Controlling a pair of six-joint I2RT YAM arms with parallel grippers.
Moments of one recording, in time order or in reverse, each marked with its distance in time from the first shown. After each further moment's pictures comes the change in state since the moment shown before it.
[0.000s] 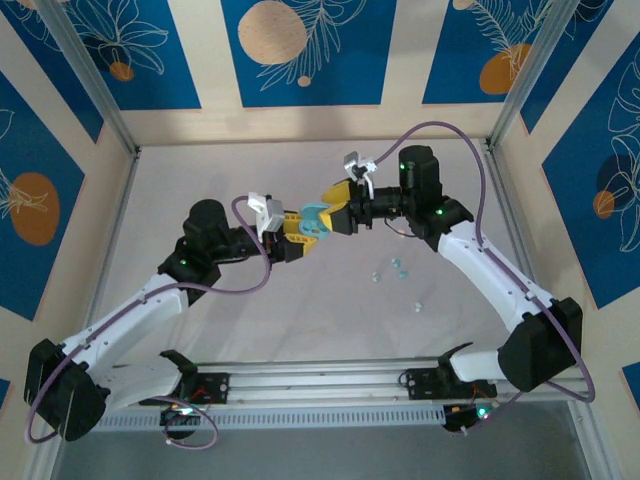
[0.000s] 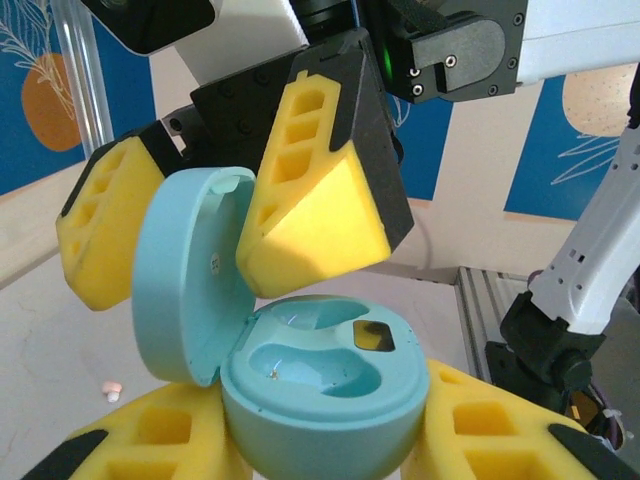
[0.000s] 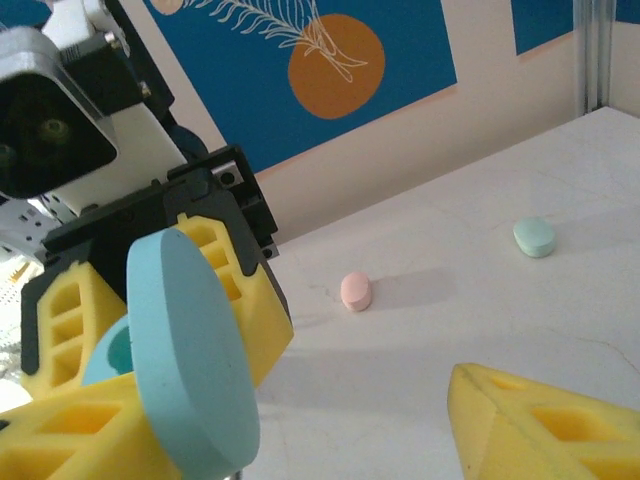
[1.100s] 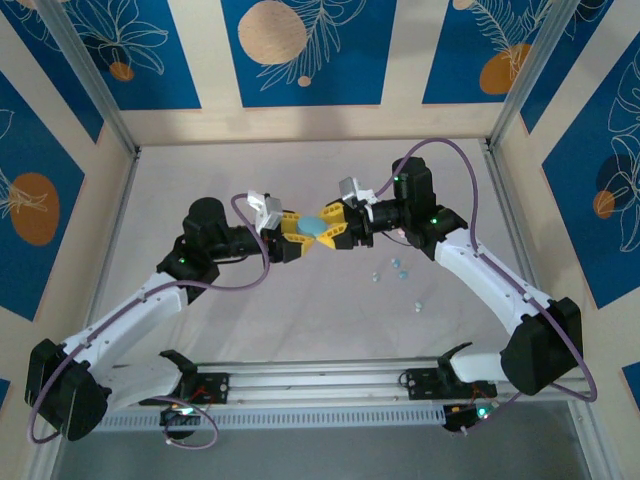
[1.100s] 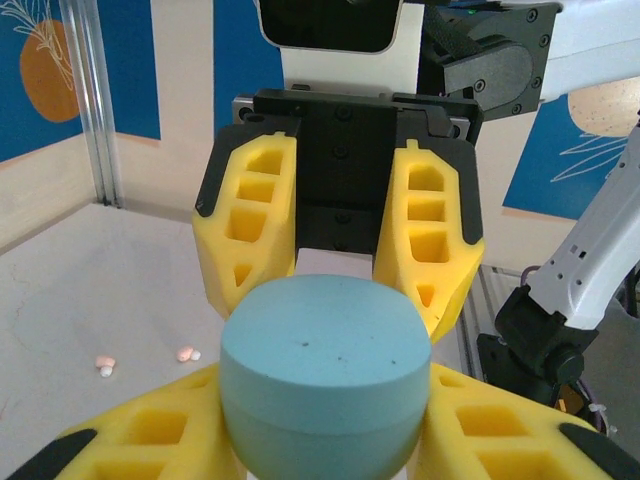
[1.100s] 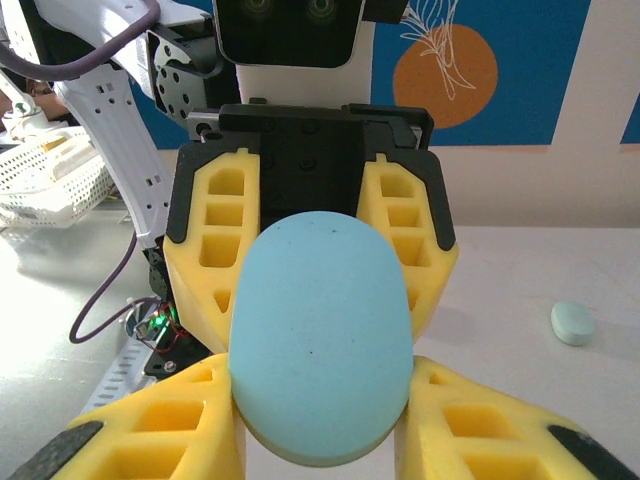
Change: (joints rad) left arm 0.024 0.005 0.005 -0.043 0.029 -0.023; right arm 0.045 -0.017 -0.090 0.038 -0.155 -0.398
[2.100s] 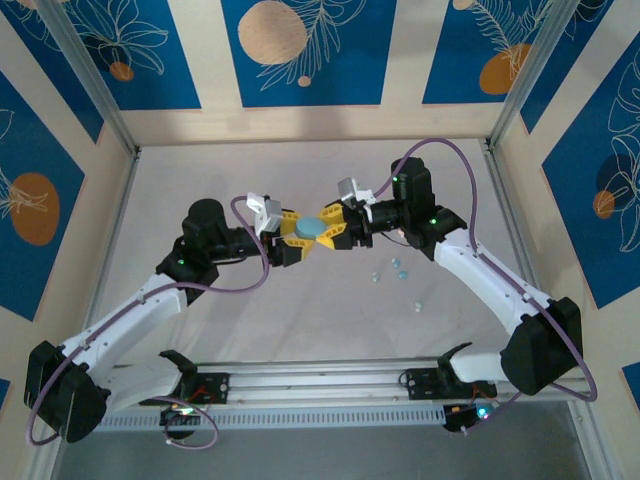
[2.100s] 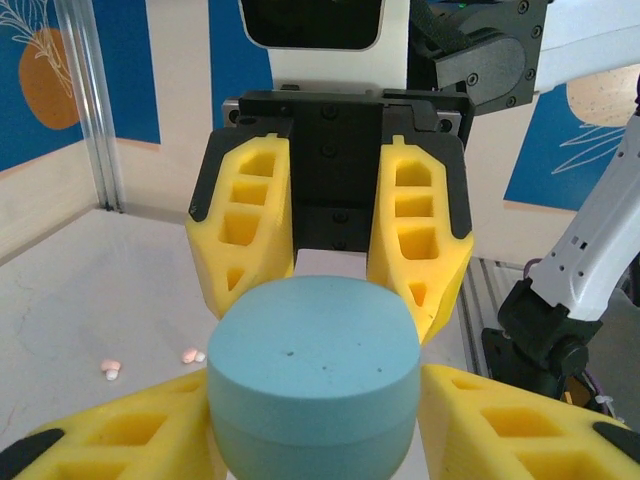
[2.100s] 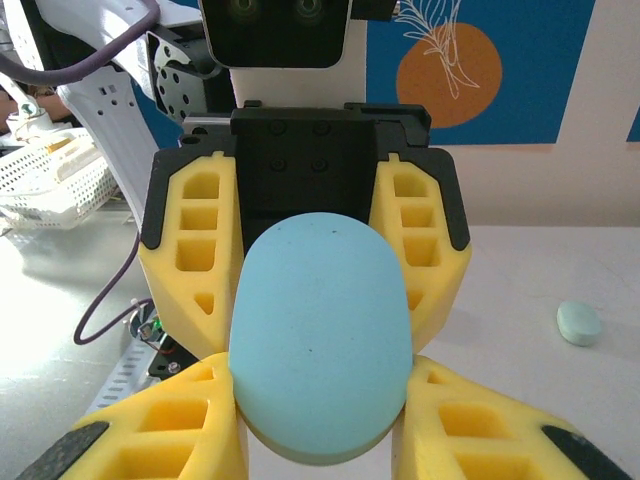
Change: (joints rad) left arm 0.000 -0.011 -0.005 -0.011 0.000 0.037; right arm -0.002 0.000 0.000 0.001 -0.005 0.012
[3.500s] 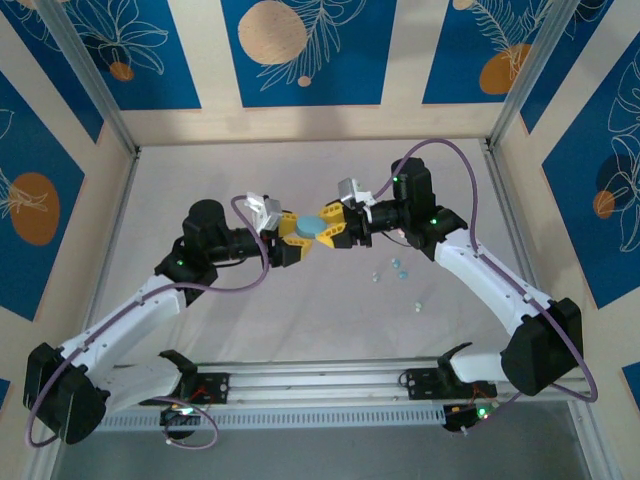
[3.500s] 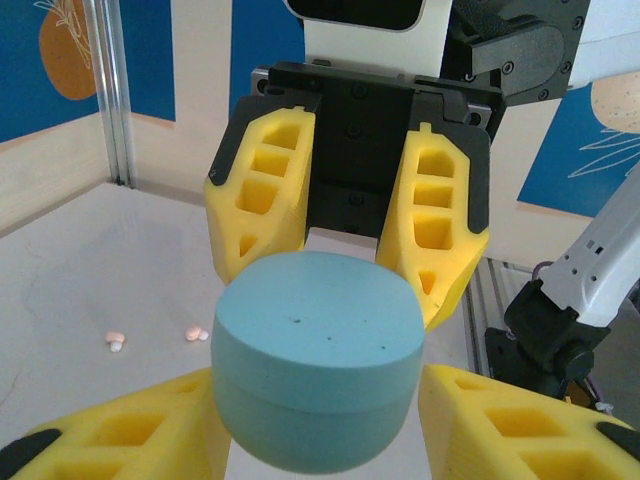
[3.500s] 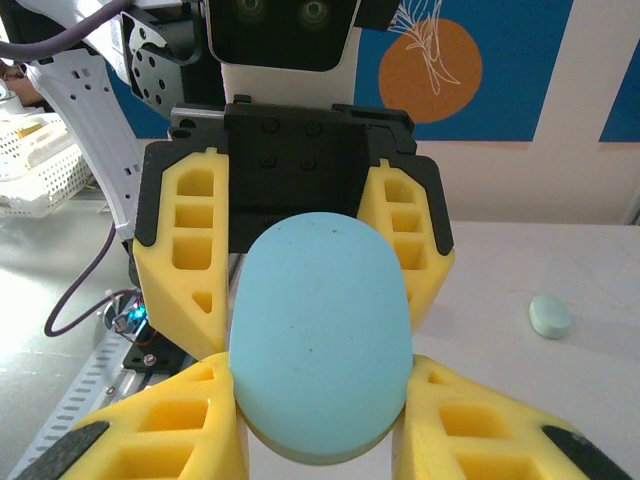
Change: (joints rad) left arm 0.002 -0.007 -0.004 -0.032 -0.040 -0.037; right arm 0.005 -0.004 0.000 -0.011 0.042 -0.048
